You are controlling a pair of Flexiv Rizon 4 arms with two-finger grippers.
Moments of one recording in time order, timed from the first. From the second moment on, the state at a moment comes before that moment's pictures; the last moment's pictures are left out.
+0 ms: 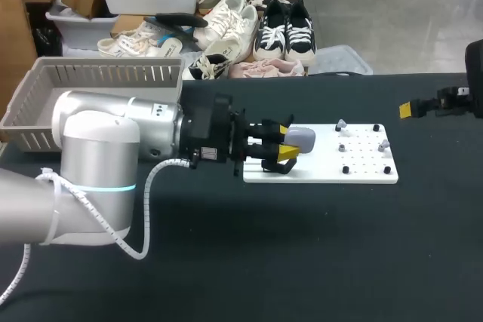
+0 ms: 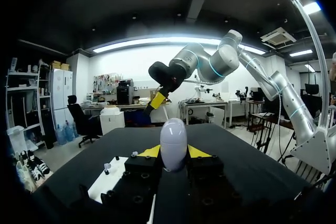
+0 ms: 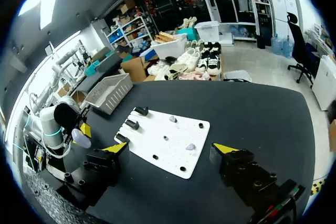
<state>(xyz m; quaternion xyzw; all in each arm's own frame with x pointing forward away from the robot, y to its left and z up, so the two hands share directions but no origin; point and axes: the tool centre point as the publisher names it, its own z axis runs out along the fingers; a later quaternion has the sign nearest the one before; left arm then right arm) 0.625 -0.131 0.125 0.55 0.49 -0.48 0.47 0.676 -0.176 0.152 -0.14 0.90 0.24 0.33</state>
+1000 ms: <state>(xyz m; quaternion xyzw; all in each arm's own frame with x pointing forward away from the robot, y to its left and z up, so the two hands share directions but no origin) 0.638 -0.150 0.108 0.54 0.48 -0.49 0.49 0.586 -0.096 0.167 -0.30 0.87 0.23 0.33</state>
